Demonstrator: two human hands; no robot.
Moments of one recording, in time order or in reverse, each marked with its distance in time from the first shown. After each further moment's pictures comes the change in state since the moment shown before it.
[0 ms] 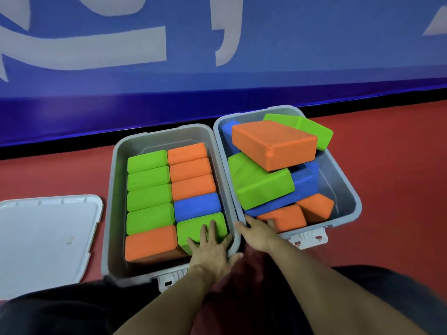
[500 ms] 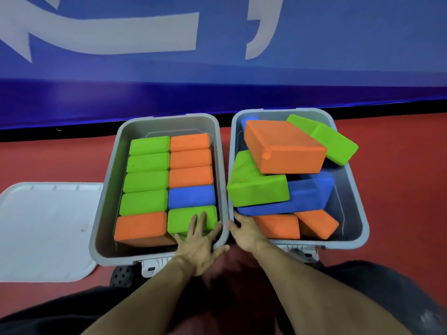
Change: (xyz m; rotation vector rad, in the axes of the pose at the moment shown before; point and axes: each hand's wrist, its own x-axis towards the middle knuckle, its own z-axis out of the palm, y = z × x) left_hand 0.004 -0.102 -0.006 -0.133 -0.016 0.003; right_hand 0.037 -0.076 0.056 0.370 0.075 -0.073
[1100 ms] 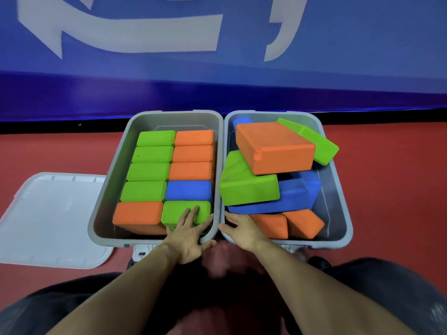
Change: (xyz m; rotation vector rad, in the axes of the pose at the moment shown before) left_hand -0.017 -0.066 -0.018 -0.044 0.003 -0.009; right_hand -0.008 -0.030 0.024 0.108 -0.137 -0.178
